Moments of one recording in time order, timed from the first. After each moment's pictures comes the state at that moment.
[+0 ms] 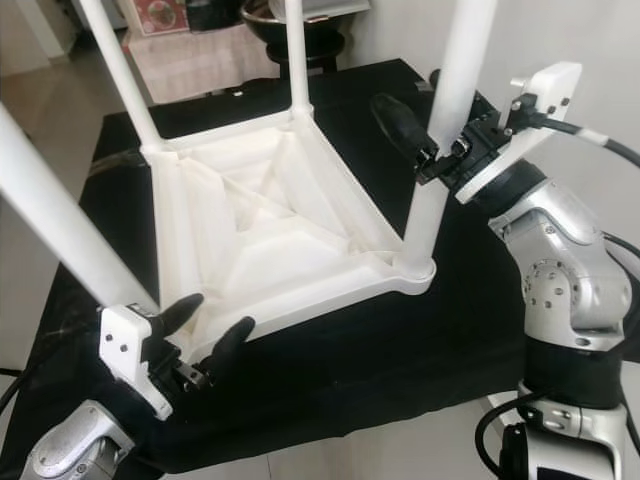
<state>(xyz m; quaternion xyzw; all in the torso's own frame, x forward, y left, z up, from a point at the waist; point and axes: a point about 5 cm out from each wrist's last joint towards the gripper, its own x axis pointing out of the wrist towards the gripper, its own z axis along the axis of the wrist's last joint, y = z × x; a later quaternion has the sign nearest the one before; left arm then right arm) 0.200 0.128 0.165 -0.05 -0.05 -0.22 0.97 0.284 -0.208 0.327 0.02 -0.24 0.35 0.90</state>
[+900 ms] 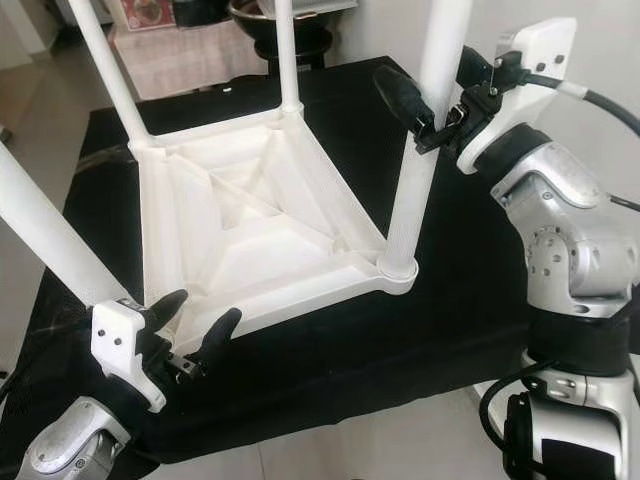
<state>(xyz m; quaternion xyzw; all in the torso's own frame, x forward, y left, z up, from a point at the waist) 0.202 0.130 0.161 -0.05 -0.04 -0.20 0.98 0.309 -0.218 0.348 -0.04 -0.22 0.24 0.95</state>
